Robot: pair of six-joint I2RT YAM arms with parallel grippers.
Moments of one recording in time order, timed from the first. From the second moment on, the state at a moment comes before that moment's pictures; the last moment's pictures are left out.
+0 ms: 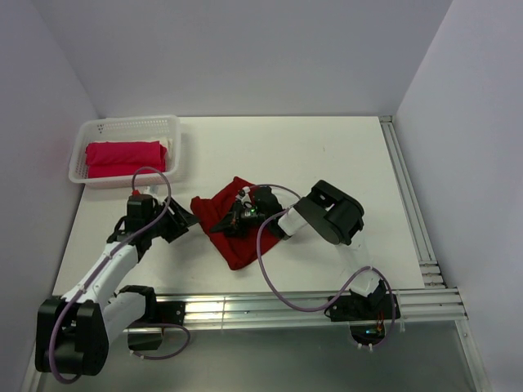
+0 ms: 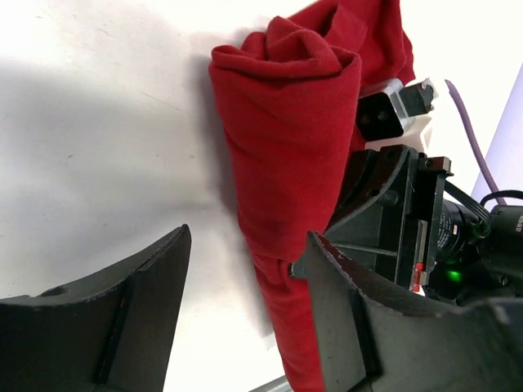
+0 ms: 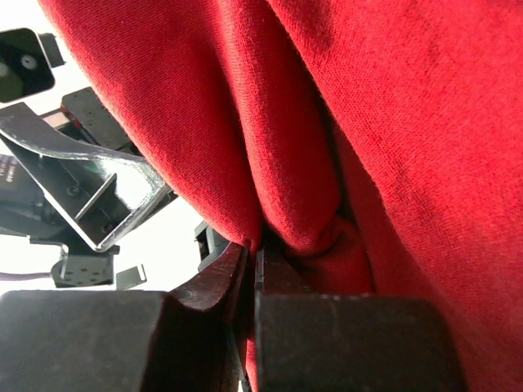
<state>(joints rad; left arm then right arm) -0.10 1.00 0.44 -0.19 0.34 -0.81 0.78 2.17 0.92 0.93 -0.74 1.60</state>
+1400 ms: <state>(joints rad) -0.10 1.26 0.22 0.63 0.43 -1.04 0.78 2.17 0.92 0.88 -0.73 1.52</state>
